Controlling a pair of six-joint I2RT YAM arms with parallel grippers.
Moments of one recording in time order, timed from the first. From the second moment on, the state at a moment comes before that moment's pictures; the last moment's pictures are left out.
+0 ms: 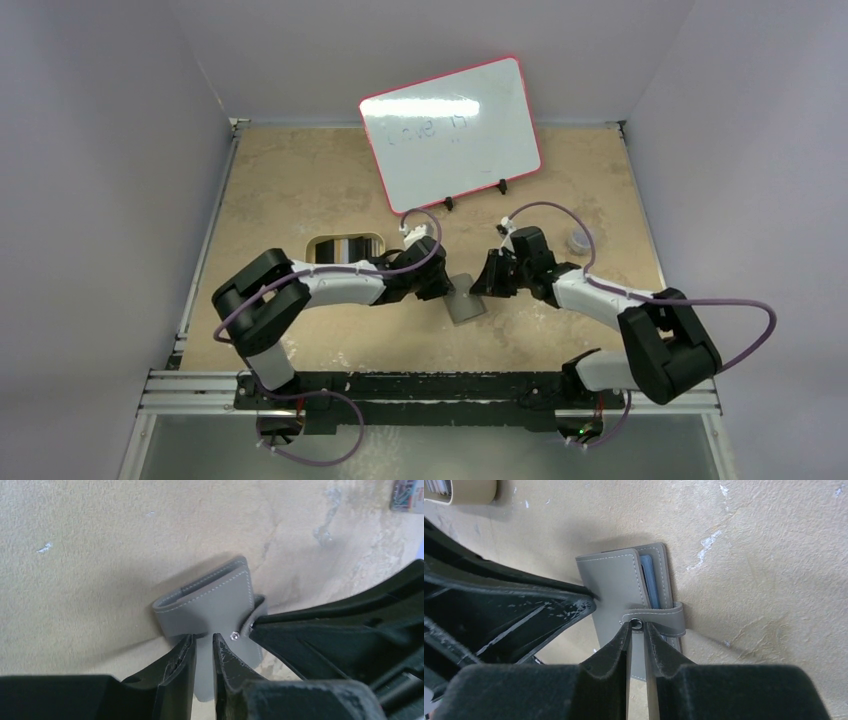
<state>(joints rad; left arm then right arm) -0.95 1.69 0.88 -0.01 -0.10 -1.11 0.45 1.34 0.51 -0.06 -0.34 0.61</state>
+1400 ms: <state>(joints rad) -0.94 1.77 0.95 -0.02 -0.11 -1.07 0.48 1.39 0.56 -0.09 -0.45 0.54</state>
